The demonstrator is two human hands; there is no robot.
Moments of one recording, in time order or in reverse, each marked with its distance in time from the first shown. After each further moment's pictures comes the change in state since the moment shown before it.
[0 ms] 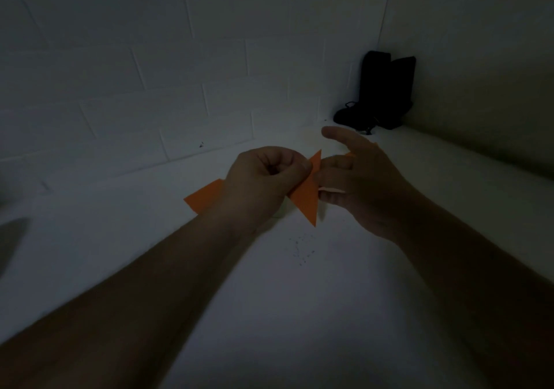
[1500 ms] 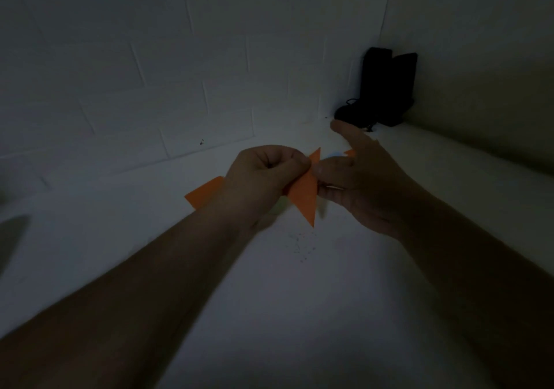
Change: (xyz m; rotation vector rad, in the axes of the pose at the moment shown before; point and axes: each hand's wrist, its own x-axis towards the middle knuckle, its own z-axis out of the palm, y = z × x) left_hand 0.002 -0.001 -0.002 -0.117 -0.068 -0.071; right_hand 0.001 -0.001 0.002 0.164 -0.023 0.045
